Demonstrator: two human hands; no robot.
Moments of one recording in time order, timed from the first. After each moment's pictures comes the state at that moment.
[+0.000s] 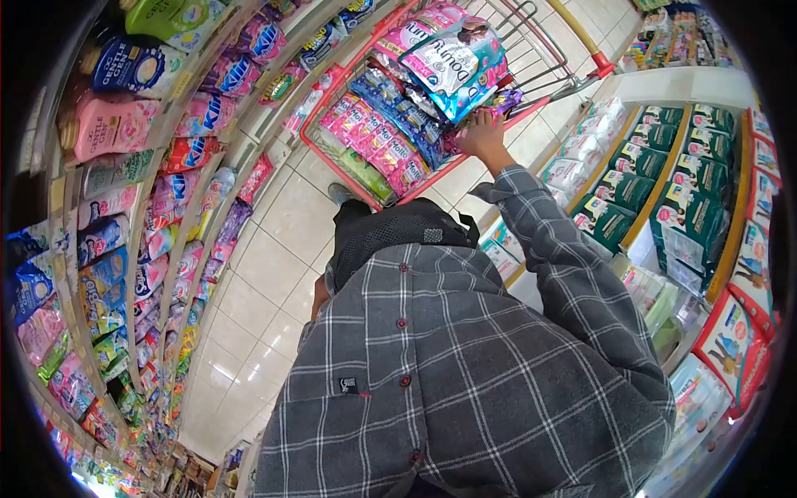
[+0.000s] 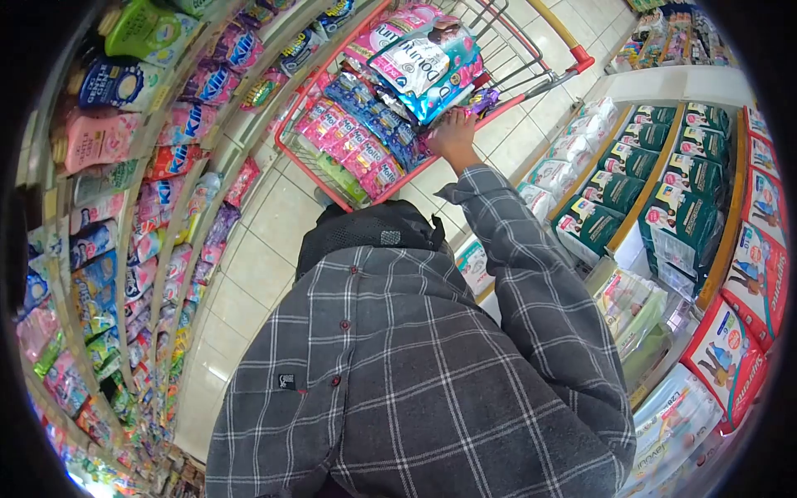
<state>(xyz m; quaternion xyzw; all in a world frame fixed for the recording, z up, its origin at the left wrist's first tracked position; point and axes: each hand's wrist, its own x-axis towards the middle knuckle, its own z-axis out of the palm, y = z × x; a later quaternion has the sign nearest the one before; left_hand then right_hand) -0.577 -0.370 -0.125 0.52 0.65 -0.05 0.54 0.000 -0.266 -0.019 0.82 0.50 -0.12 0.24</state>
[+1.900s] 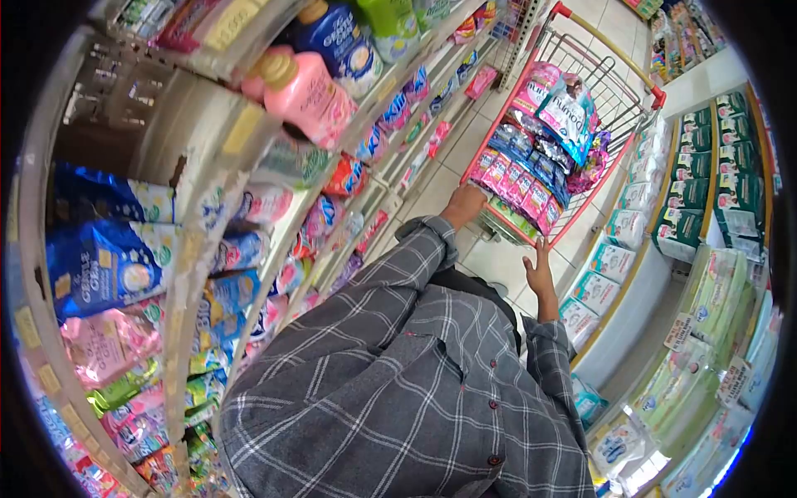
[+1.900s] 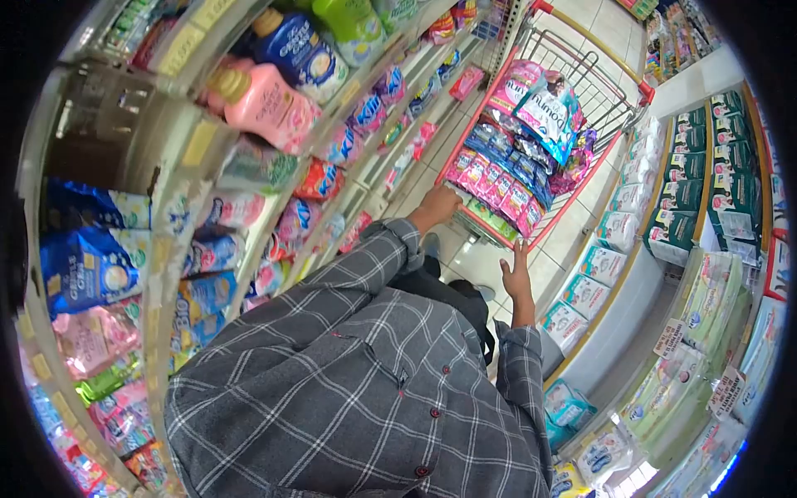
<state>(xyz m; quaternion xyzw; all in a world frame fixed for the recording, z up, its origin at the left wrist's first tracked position) -0.412 -0.055 -0.083 0.97 0.08 -0.04 0.23 -0.360 -0.356 -0.053 0.87 0.27 -0.26 -0.33</state>
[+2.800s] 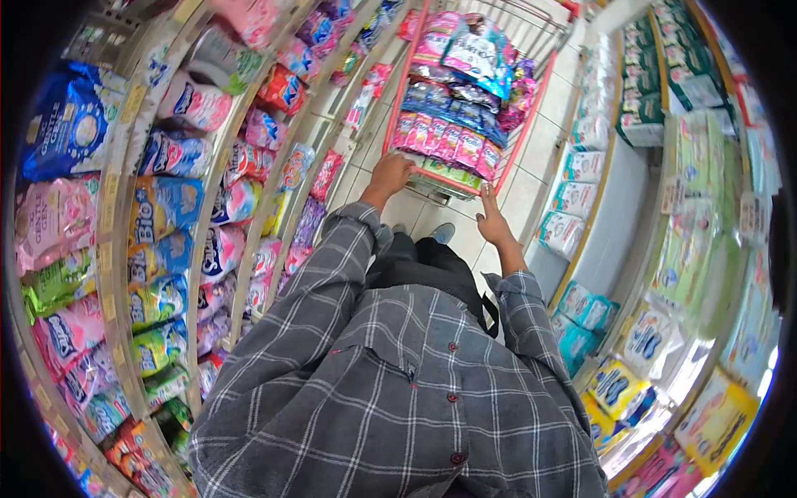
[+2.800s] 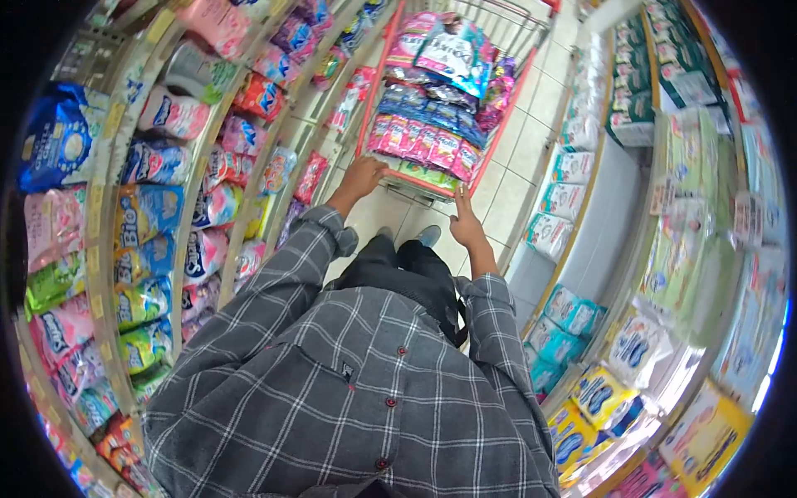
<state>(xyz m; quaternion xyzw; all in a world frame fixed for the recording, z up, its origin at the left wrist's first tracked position) -0.604 -0.167 -0.087 0.95 0.11 0.04 0.29 -0.514 -0.470 -0.047 0.85 0.29 -0.31 -0.31</state>
